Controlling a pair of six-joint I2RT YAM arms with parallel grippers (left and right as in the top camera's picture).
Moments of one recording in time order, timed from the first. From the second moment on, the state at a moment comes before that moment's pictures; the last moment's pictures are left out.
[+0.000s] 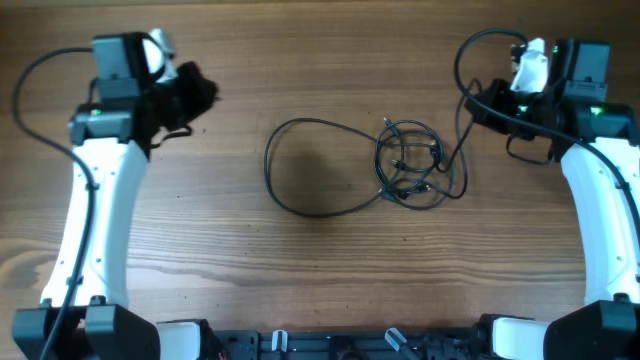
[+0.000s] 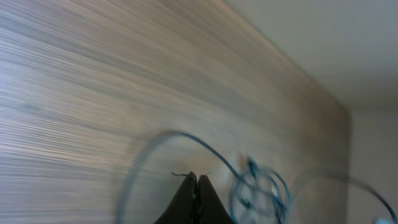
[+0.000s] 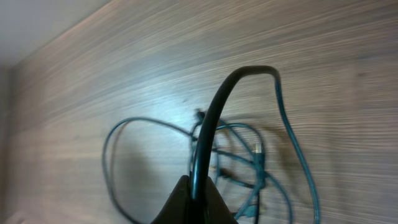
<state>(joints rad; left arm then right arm) 0.02 1.51 1.35 -0.69 0.42 -0.53 -0.10 1.49 1.32 -0.80 -0.49 0.26</state>
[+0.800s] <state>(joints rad) -0.18 1.54 1.35 -0.60 0.49 -0.52 -0.08 1.40 1.91 -0.91 -0.91 0.51</state>
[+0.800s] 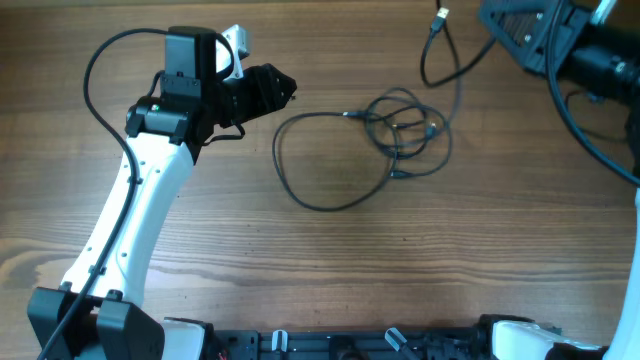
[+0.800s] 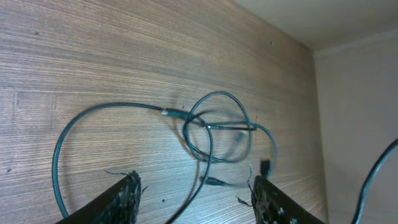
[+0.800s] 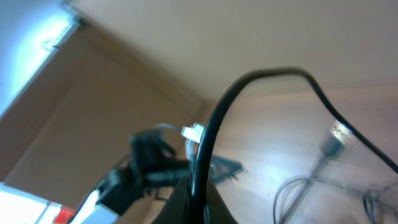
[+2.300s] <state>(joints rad) -0.18 1.54 1.35 -0.62 0.48 -0.52 -0.46 2.14 2.03 -0.40 -0.10 0.38</state>
